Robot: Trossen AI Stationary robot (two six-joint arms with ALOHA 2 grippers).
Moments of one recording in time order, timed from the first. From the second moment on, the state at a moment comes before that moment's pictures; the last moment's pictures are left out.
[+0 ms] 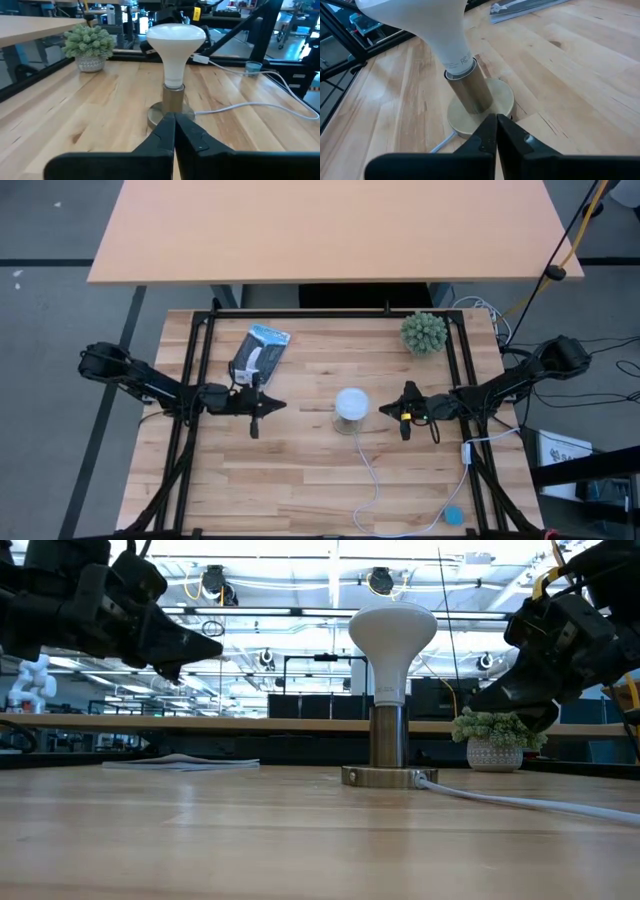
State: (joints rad) left arm -0.16 1.20 0.10 1.00 -0.17 -0.05; right arm 0.29 1.10 0.11 0.62 0.39 0.56
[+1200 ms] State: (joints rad) left arm -0.08 1.61 0.36 1.01 -0.15 -0.04; right arm 0.32 1.10 0.11 0.59 0.39 0.65
